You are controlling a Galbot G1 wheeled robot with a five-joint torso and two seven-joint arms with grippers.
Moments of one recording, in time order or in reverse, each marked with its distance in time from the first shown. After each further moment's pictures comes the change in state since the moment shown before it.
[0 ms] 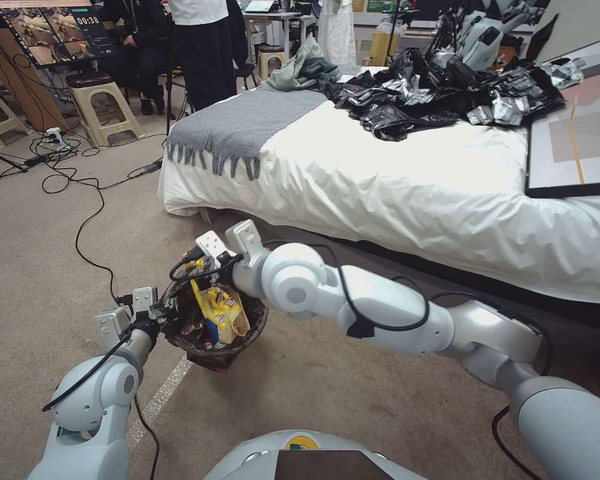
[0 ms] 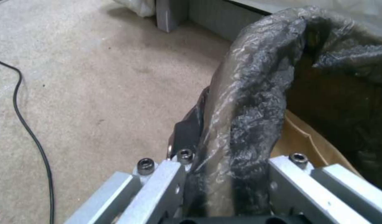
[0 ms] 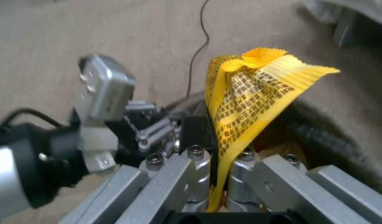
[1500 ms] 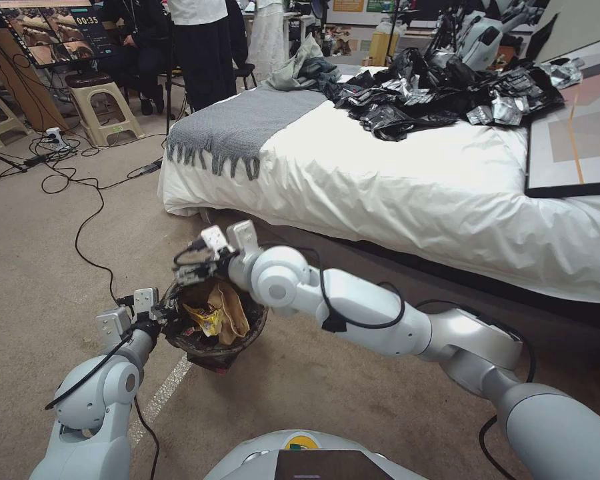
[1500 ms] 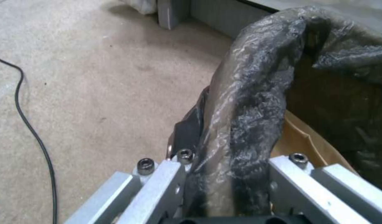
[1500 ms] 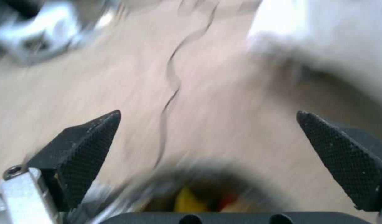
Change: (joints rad) left arm -0.004 0.000 -0.005 0.012 0.016 0.000 0.015; right arm -0.019 0.025 0.108 -0.074 -0.123 0.140 -0.012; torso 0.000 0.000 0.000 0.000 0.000
